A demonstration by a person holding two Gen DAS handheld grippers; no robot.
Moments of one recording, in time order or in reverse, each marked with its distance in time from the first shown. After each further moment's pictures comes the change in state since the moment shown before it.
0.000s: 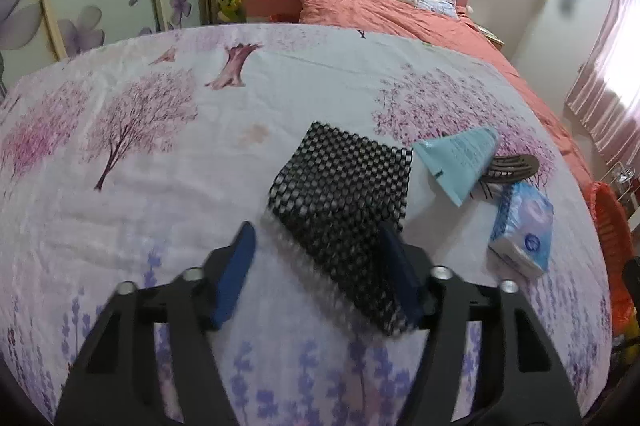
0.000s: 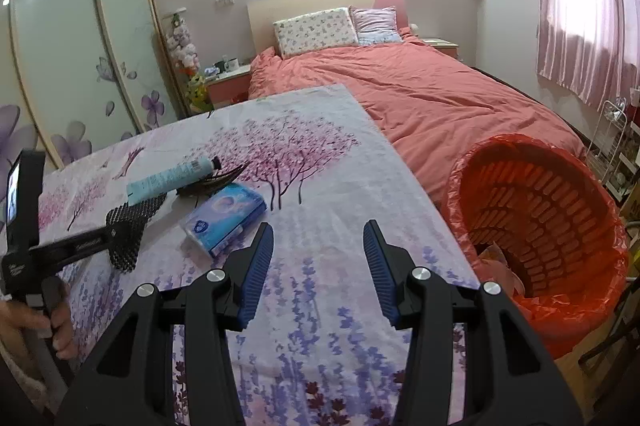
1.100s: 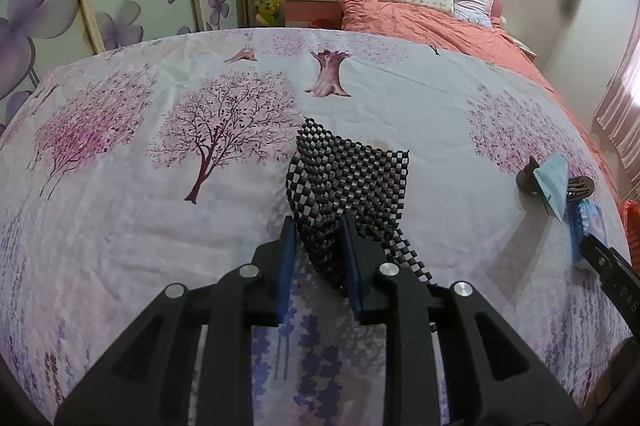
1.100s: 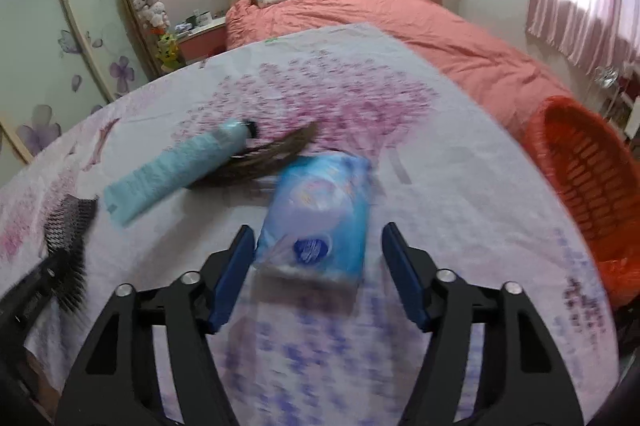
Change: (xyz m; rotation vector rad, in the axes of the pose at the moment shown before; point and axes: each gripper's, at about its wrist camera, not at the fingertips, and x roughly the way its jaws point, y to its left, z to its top) left arm -0.005 0.062 0.002 -0.058 -0.020 0.104; right arm 0.081 0.073 0.005 0.064 0.187 -0.129
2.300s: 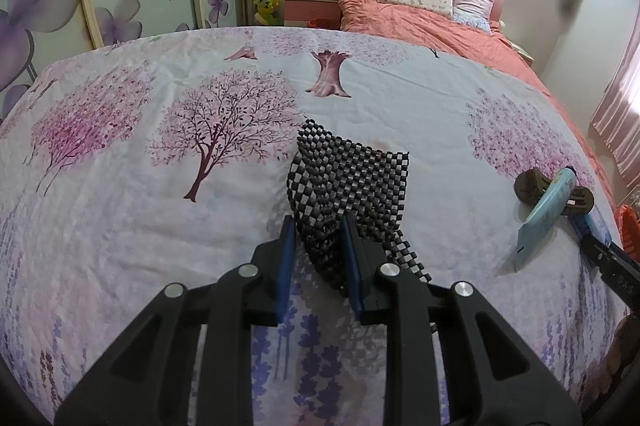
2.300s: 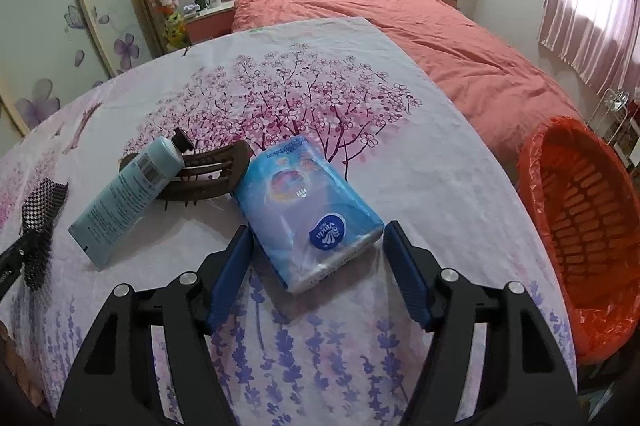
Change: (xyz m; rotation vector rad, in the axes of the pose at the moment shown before) left arm -0.003 0.006 -0.004 -0.020 -0.001 -0.021; right arm 0.022 -0.027 0.018 -0.099 0.052 0.022
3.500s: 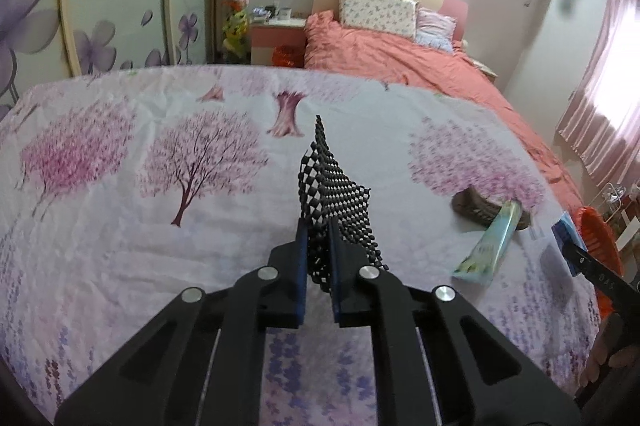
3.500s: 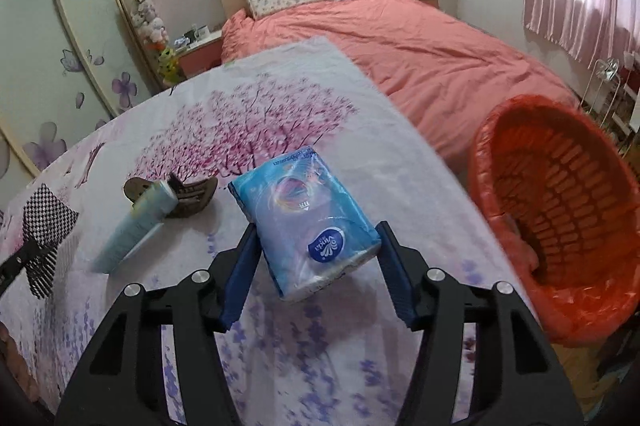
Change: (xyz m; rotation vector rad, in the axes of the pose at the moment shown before) left arm -0.046 -0.013 0.004 0.041 -0.106 -0.128; right arm -0.034 -0.051 -0.011 0.122 -0.077 0.052
